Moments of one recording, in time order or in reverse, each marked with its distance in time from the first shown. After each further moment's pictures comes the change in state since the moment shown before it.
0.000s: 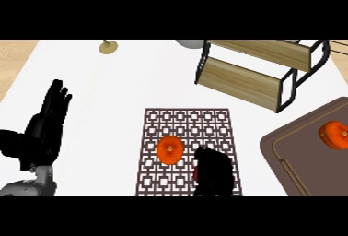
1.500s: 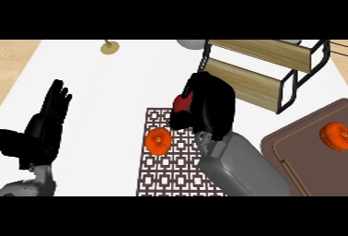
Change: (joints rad) left arm -0.001 -0.021 0.033 0.011 -0.015 -0.051 -0.004; right arm -0.484 0.074 -0.273 0.004 0.071 -0.224 0.094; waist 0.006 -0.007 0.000
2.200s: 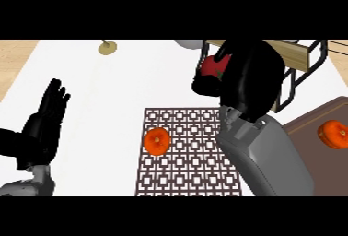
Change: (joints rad) left arm -0.001 -0.004 0.012 -0.011 -0.004 0.002 0.014; right arm -0.111 0.003 -0.214 -0.110 0.261 0.093 0.038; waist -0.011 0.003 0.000
